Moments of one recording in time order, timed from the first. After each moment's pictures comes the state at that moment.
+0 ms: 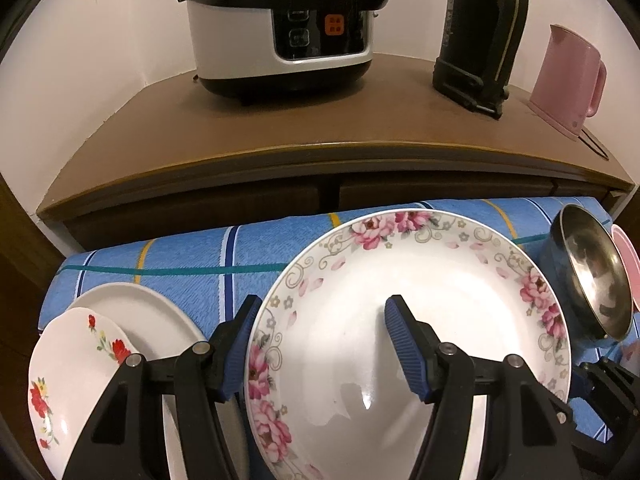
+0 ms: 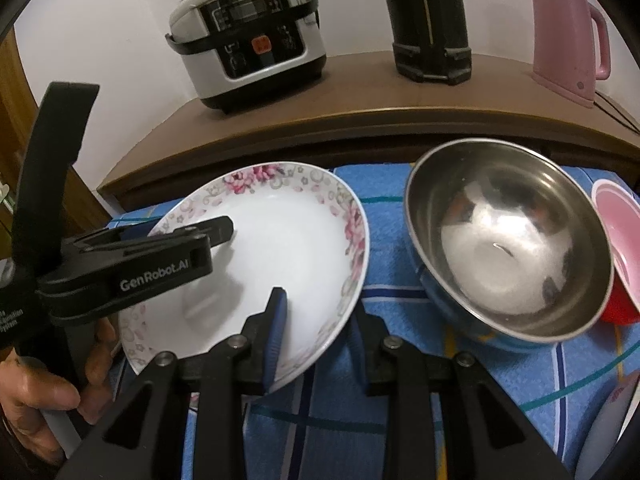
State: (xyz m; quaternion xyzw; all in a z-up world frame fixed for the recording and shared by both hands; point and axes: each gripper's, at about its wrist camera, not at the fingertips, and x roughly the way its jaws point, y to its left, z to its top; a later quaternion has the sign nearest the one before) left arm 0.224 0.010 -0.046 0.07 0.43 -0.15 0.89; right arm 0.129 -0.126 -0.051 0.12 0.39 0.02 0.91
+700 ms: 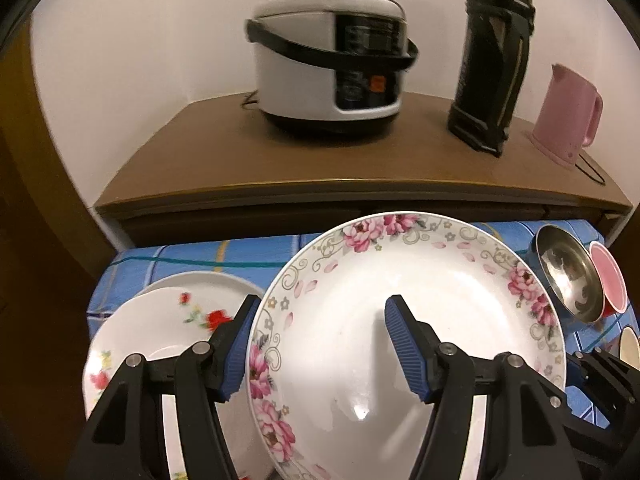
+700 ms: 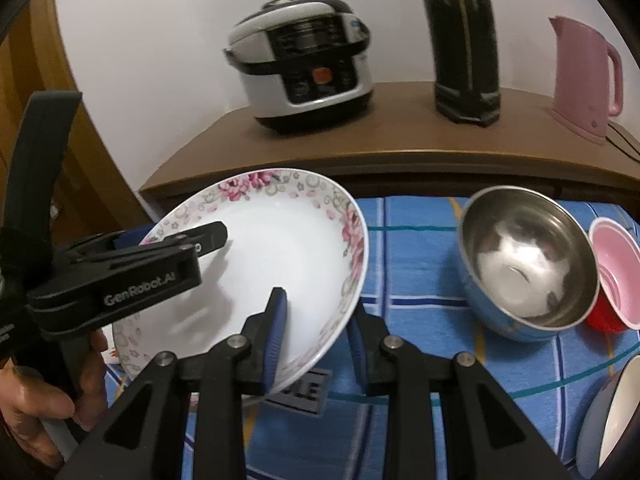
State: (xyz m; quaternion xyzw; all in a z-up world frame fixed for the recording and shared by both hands) left arm 0.186 0.069 0.001 0.05 0.39 -0.12 0.91; right arm 0.108 -0.075 -0.019 0.10 0.36 0.07 0.92
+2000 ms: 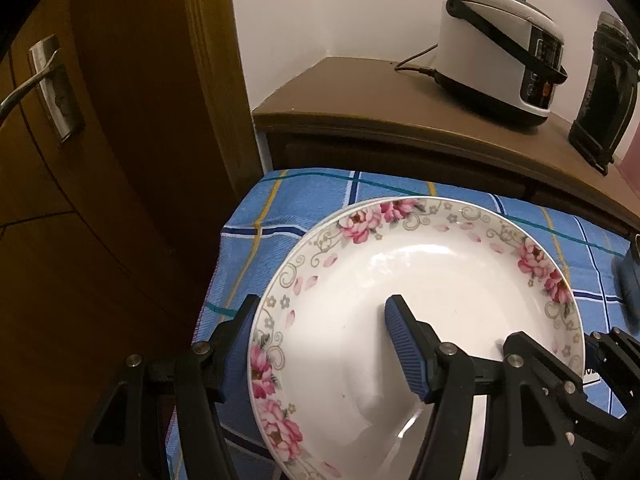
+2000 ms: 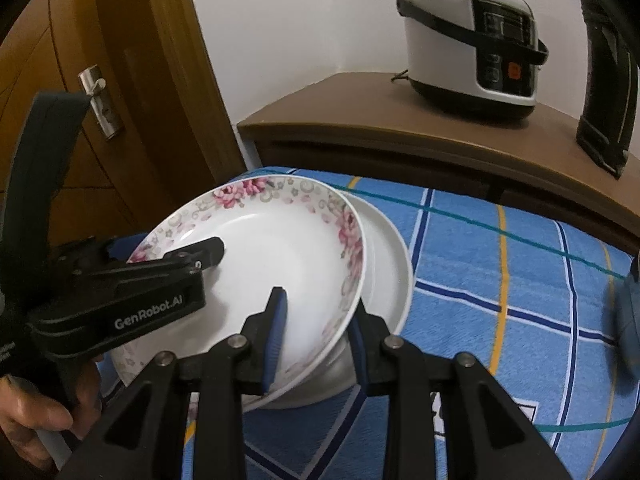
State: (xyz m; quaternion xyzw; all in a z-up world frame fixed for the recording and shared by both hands) left arm 0.178 0.222 -0.037 0.01 0.42 0.02 0.91; right arm 0.143 0.072 -0.041 0.01 0.38 0.17 0.91
